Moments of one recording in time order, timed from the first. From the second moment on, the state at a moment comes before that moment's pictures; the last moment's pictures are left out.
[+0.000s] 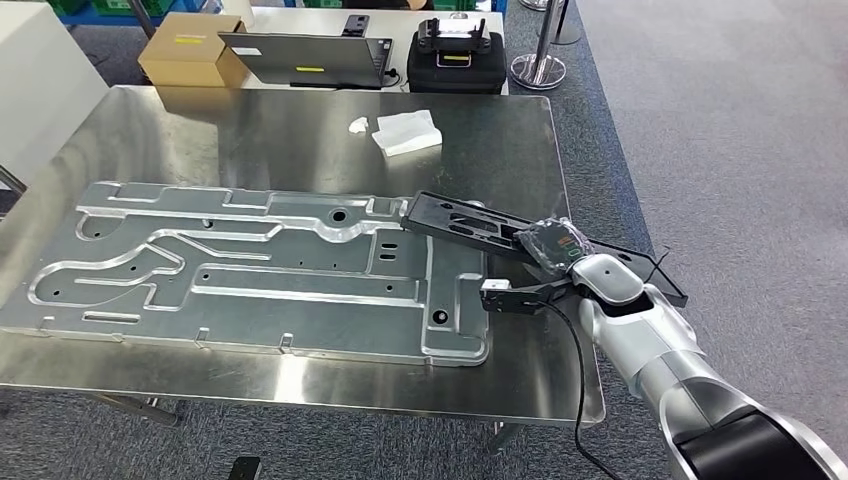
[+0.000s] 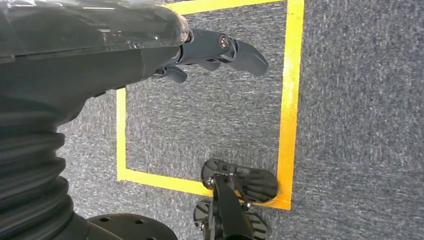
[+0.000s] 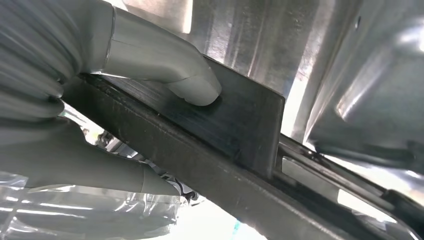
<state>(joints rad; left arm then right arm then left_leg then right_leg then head) -0.03 -0.05 0.05 -0.17 0.05 0.22 -0.23 -0.98 0.06 0.69 -0.43 1.20 -0.27 -0.25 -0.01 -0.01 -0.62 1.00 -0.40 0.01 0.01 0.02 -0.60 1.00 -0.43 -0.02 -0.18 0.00</state>
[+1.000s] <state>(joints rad) -0.04 -0.05 0.07 -0.17 0.06 0.23 -0.19 -1.16 0.23 0.75 -0.35 1.22 -0.06 -0.20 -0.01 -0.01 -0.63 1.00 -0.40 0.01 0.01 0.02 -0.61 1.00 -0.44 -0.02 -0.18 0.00</state>
